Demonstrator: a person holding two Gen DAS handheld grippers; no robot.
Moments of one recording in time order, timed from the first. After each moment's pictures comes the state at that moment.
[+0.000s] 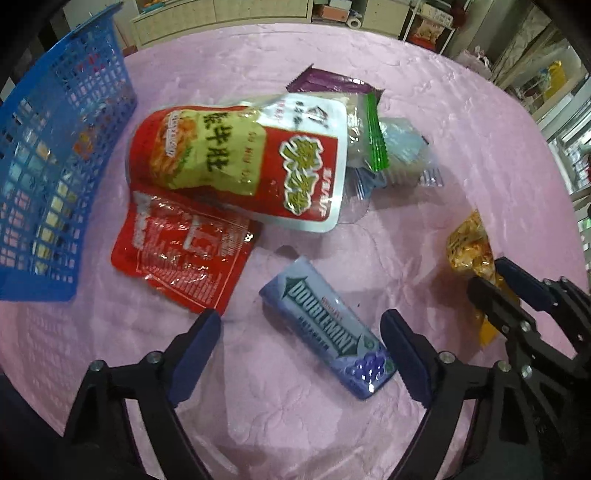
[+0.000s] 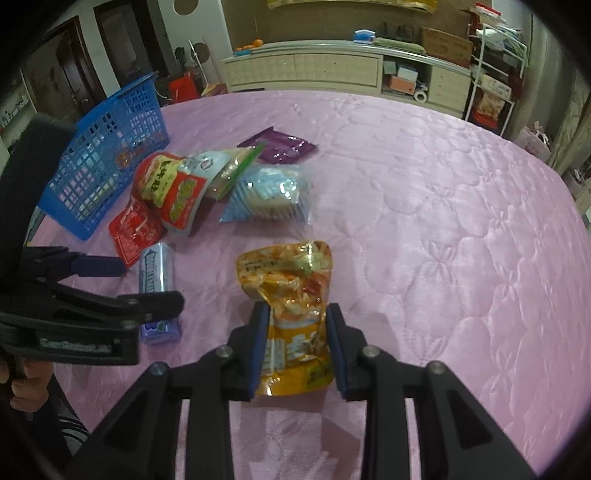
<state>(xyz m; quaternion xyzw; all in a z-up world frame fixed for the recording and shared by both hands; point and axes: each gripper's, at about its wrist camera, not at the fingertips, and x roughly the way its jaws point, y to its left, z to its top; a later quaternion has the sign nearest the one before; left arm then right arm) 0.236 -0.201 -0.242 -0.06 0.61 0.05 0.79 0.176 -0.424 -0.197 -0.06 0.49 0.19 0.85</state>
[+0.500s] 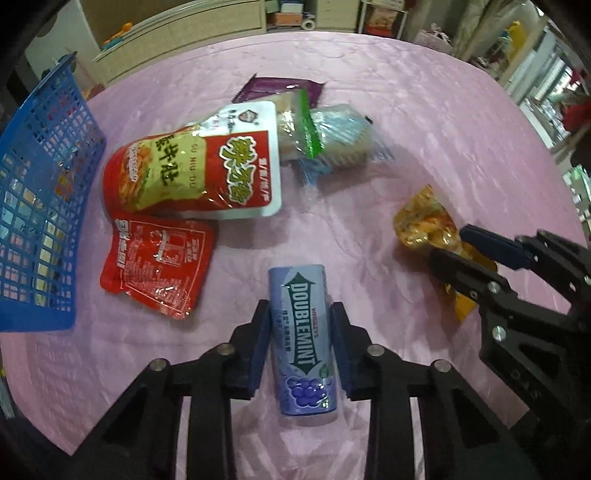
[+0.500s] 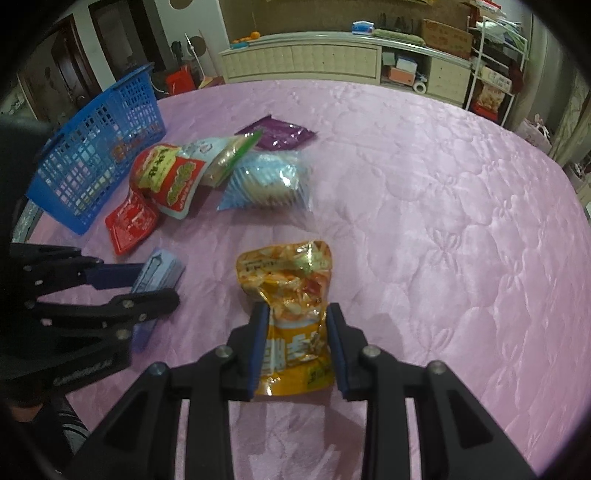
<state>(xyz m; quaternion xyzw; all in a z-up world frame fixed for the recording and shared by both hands) 0.233 -0.242 -0.239 0.00 0.59 -0.02 0.80 0.173 -0.417 -0.206 -0.06 0.50 0.18 0.85</state>
